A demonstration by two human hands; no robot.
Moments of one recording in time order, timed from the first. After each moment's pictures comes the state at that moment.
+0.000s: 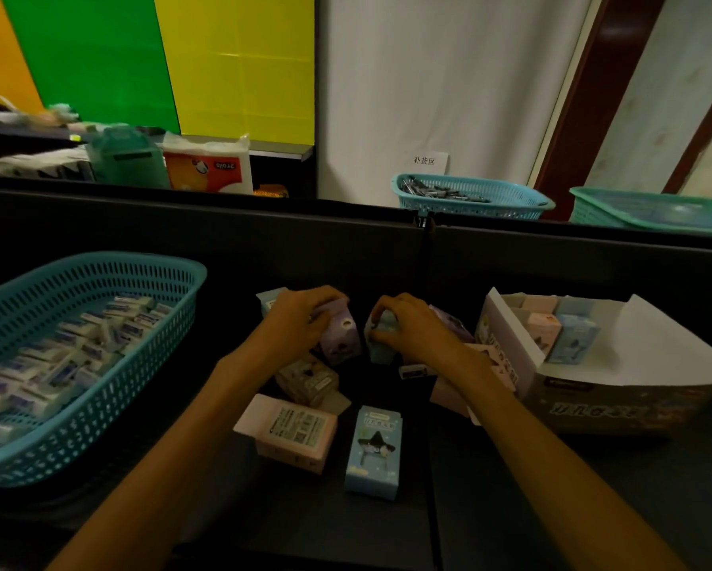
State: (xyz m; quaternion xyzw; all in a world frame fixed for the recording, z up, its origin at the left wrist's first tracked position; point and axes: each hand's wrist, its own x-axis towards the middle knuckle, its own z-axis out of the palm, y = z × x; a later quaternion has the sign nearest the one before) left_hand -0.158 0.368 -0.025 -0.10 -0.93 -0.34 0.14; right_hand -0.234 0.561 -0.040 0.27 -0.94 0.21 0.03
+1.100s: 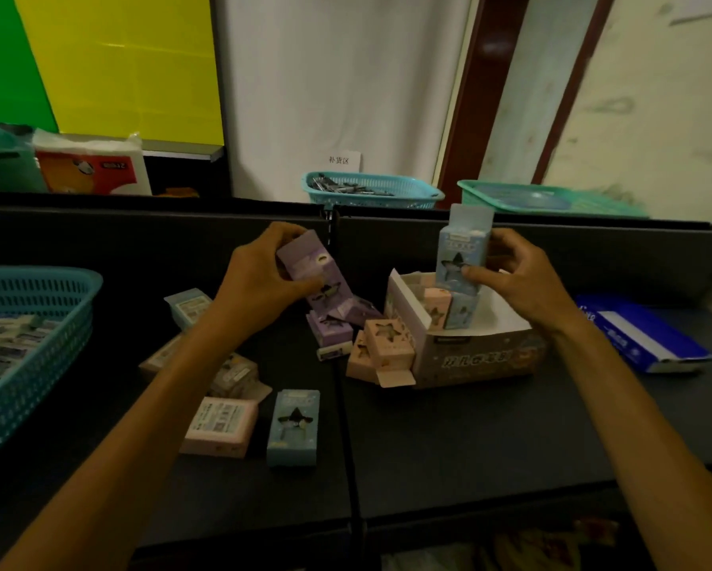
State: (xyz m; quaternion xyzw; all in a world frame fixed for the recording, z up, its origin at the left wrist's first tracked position) left_hand -0.142 0.443 0.031 -0.16 -0.85 -0.43 0.25; right_hand -0.156 0.759 0.051 0.14 -0.85 0.47 0.19
